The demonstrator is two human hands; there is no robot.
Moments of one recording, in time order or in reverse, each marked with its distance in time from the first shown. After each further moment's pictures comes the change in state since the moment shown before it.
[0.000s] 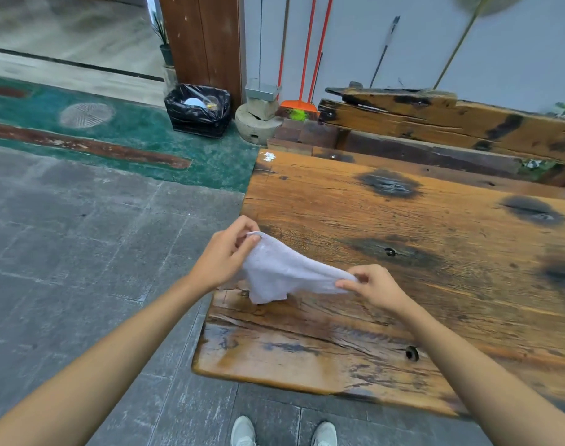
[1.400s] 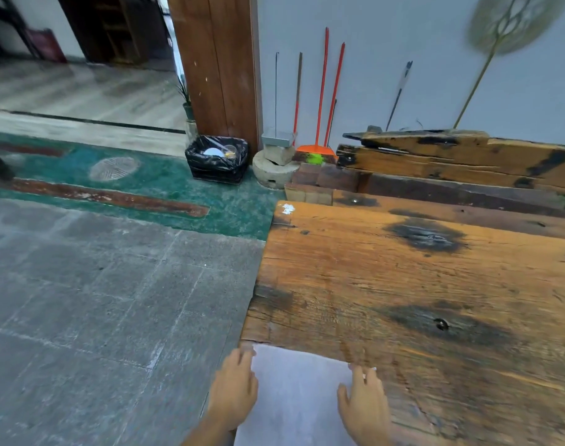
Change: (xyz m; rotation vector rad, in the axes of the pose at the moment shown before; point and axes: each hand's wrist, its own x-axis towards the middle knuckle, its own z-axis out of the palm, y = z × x) left_hand -0.010 -0.158 0.081 0.618 -0.169 -0.477; right_hand 0.068 0.009 0.150 -0.333 0.133 0.529
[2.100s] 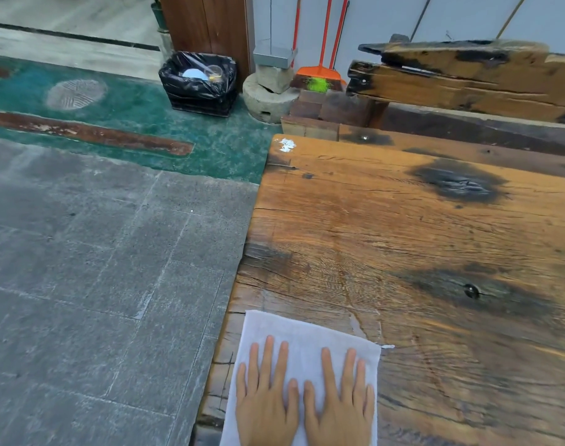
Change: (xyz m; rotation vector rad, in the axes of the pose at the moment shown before) left_hand -0.003 0.025 0.142 -0.042 0.029 -0.009; right_hand -0.012 -0.021 0.109 -0.002 0.165 -0.037
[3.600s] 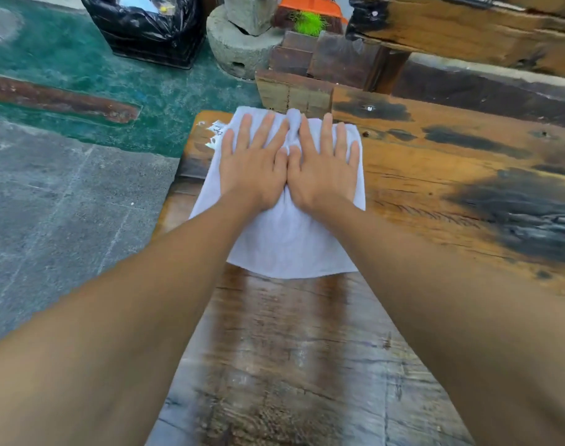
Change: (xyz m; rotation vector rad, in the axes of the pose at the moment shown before) left_hand 0.590 0.127 -0.070 0.202 0.193 0.117; right_hand 0.601 -0.099 -0.046 -0.093 0.067 -0.262
